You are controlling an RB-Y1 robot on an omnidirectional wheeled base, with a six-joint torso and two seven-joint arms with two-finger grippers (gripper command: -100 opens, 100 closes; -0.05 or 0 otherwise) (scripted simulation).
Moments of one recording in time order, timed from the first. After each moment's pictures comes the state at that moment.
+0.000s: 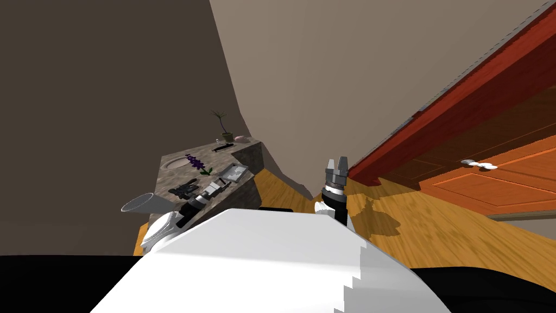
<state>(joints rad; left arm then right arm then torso) 0.19 0.32 0.80 -1.15 -1.12 -1.33 -0.33 0.51 0.04 -0.05 -2.20 0.03 -0.63 0.13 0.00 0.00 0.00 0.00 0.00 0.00</state>
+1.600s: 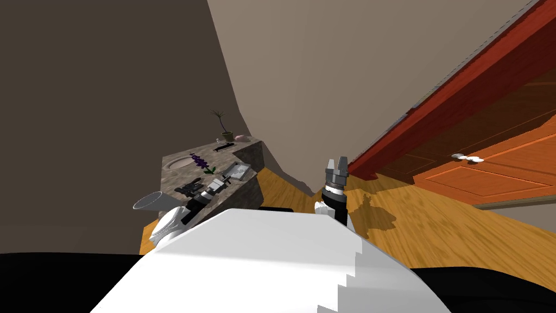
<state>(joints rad) 0.22 0.33 0.66 -1.24 -1.00 -1.21 -0.40 0.51 0.04 -0.05 -2.20 0.03 -0.63 0.13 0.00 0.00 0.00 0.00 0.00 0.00</state>
